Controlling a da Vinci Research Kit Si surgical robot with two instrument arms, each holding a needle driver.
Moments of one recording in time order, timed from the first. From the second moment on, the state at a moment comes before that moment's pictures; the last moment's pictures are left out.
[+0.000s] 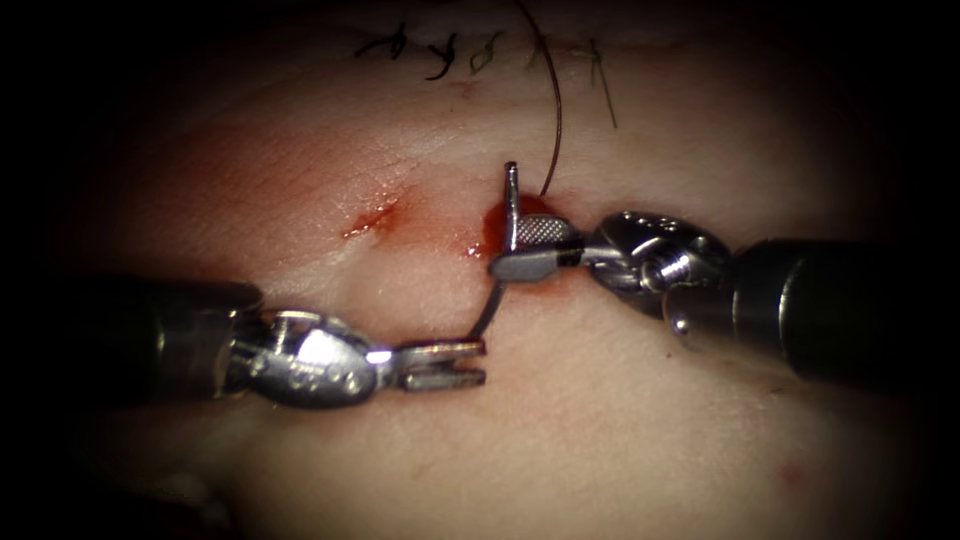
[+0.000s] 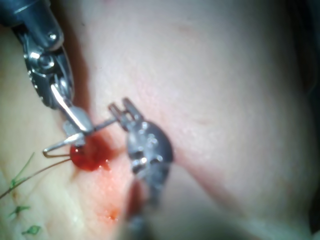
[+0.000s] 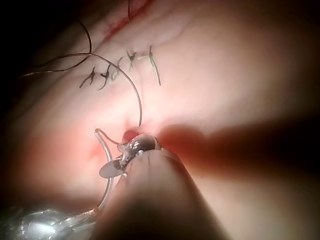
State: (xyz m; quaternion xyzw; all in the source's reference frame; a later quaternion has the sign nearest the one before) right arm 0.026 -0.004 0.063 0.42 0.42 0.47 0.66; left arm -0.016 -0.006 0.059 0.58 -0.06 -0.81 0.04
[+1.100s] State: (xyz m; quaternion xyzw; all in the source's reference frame) right arm 0.027 -0.002 0.063 0.41 0.42 0.49 0.64; left arm -0.017 -0.007 0.059 0.58 -0.07 -0.81 0.05
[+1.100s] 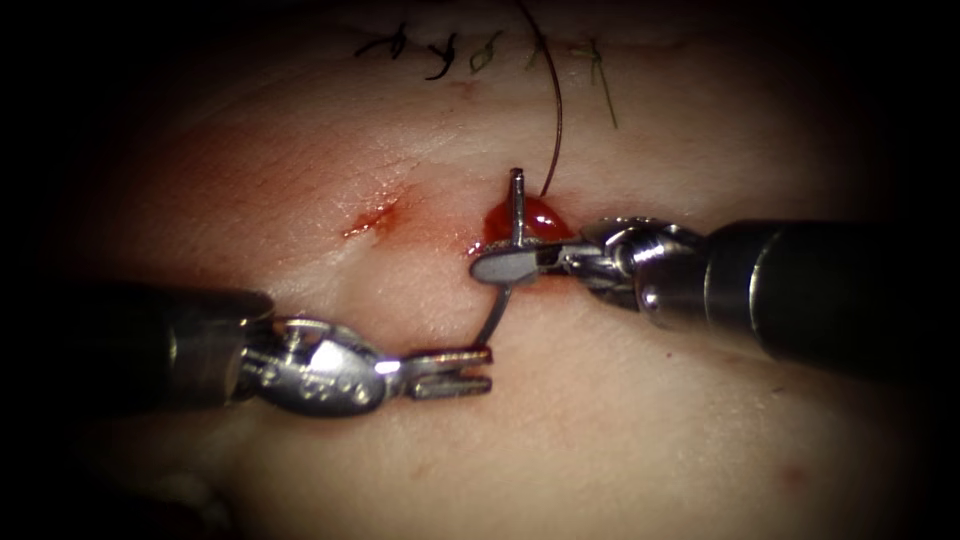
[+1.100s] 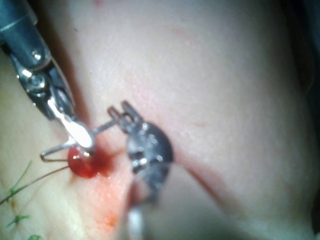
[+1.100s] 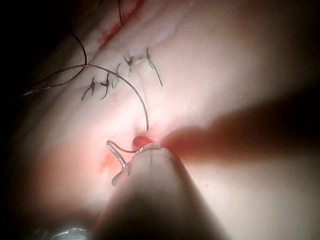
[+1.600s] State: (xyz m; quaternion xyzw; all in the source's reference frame) right arm 0.026 0.000 0.063 0.37 0.43 0.52 0.64; left arm -0.018 -0.007 0.059 0.59 -0.06 -0.81 0.04
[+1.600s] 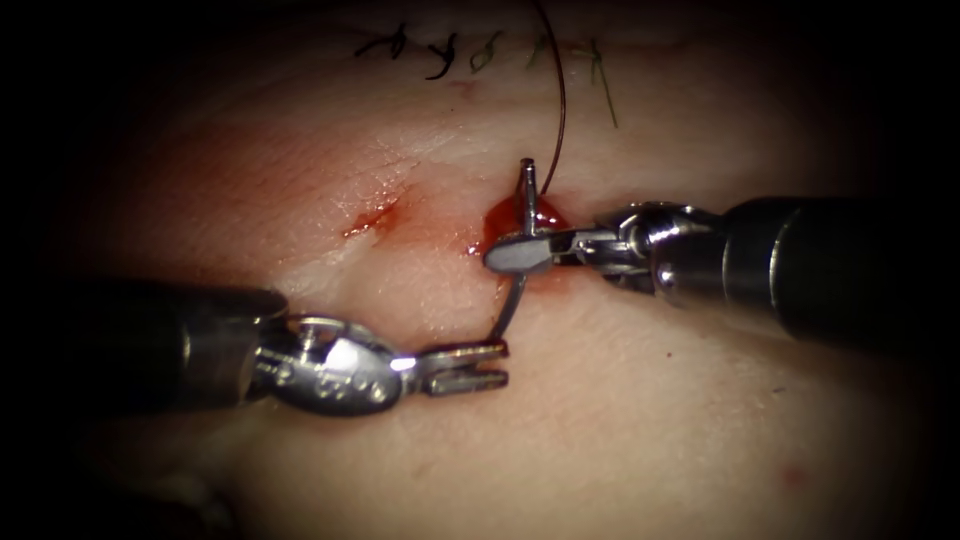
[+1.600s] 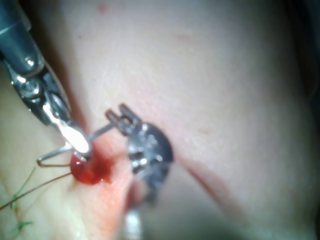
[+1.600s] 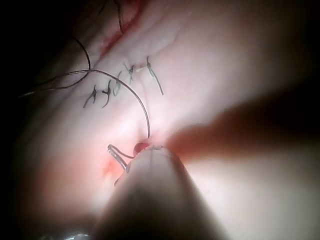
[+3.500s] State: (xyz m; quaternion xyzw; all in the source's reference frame) right arm 0.022 0.005 0.060 0.13 0.46 0.36 0.80; left arm -0.020 0.004 0.074 0.52 0.17 -0.83 -0.13
